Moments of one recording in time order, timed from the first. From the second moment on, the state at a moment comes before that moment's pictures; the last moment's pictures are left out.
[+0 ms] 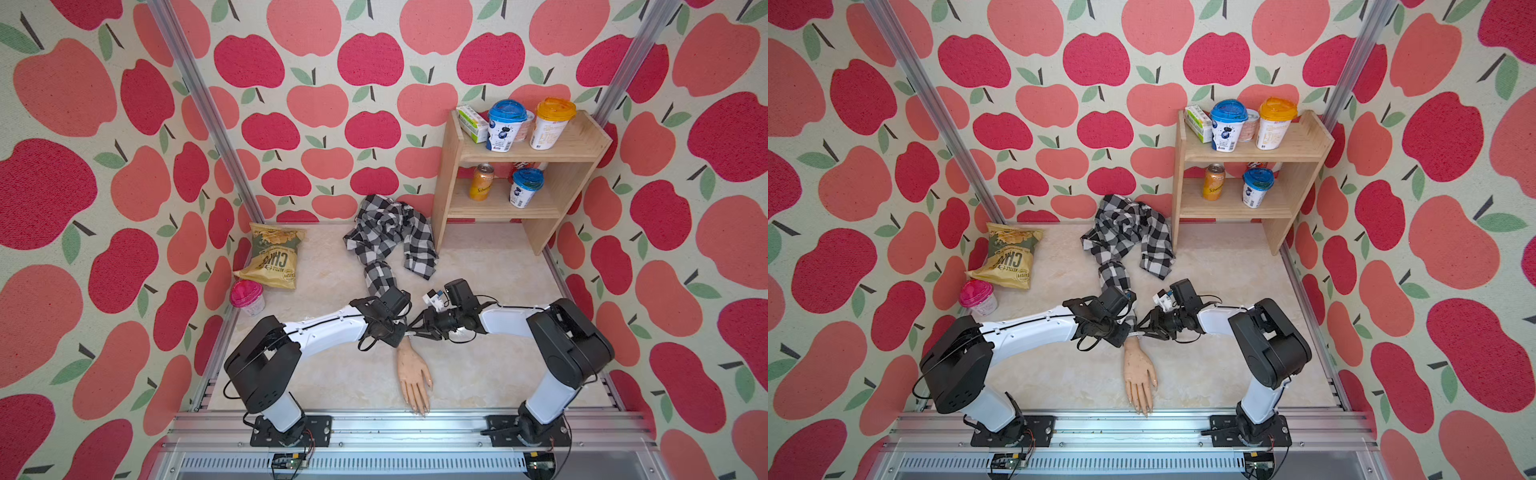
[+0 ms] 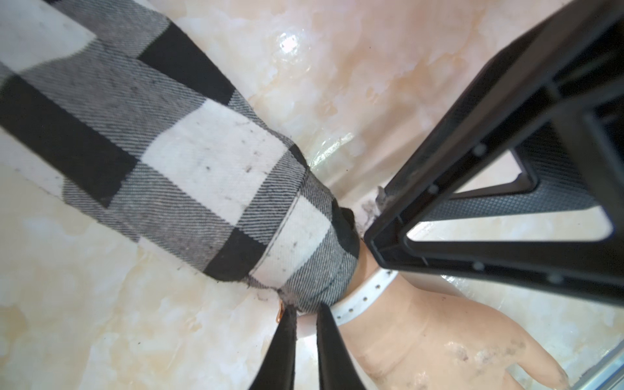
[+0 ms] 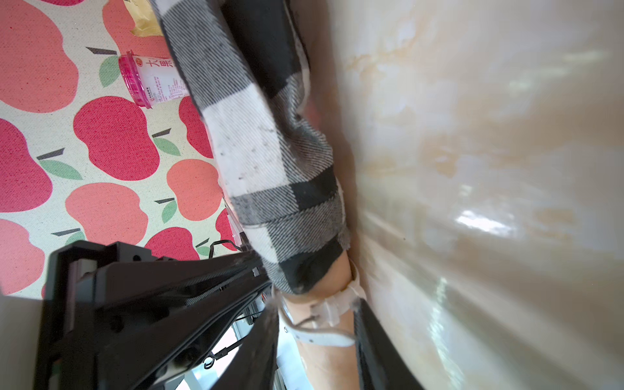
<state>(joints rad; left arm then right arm) -0.85 1.61 1.00 -0.53 0.01 -0.25 0.60 1.72 0.77 0.03 -0.83 0.84</state>
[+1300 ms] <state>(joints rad) -0.58 1.23 0.81 -0.62 0.01 -0.38 0.82 1.74 1.29 -0.38 -0.74 0.75</state>
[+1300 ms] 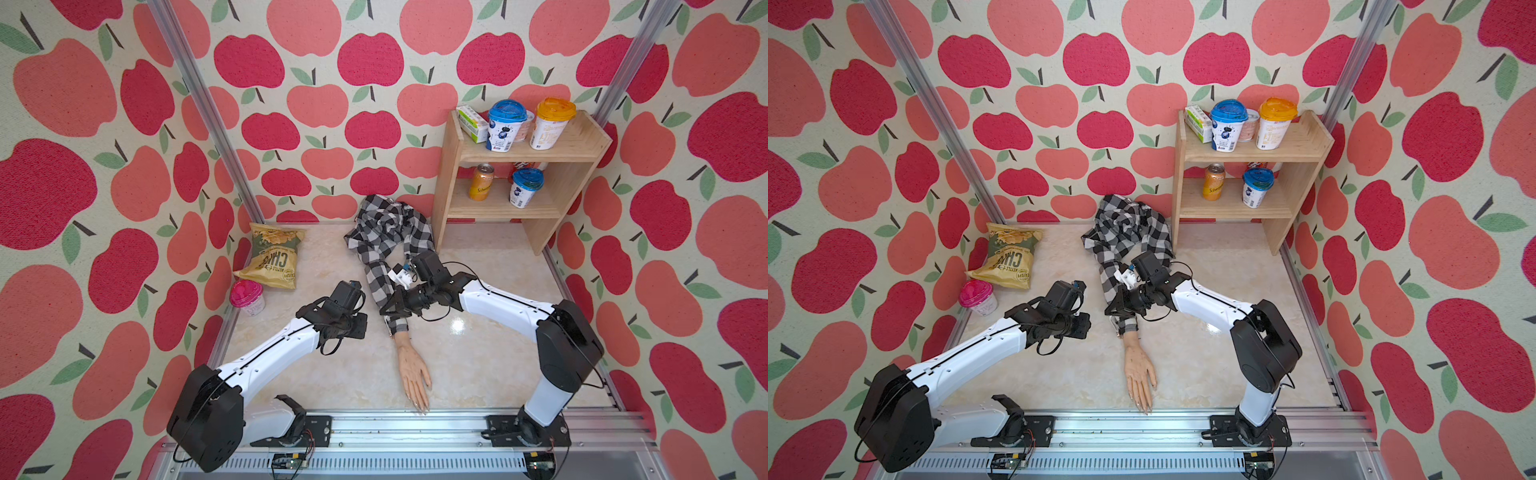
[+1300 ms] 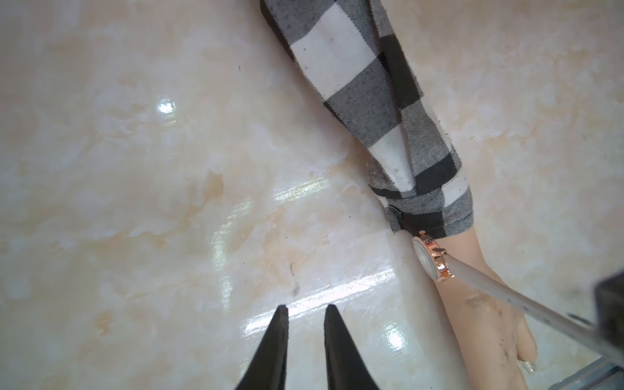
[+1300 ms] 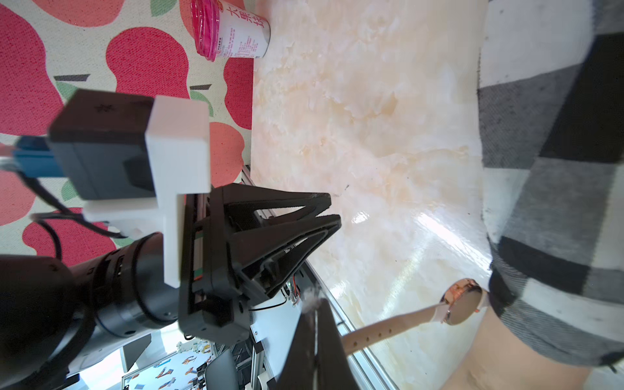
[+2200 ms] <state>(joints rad) -0.45 1.09 0.87 -0.85 -0.09 -0.51 0.85 1.69 1.45 -0.93 -0.73 0.42</state>
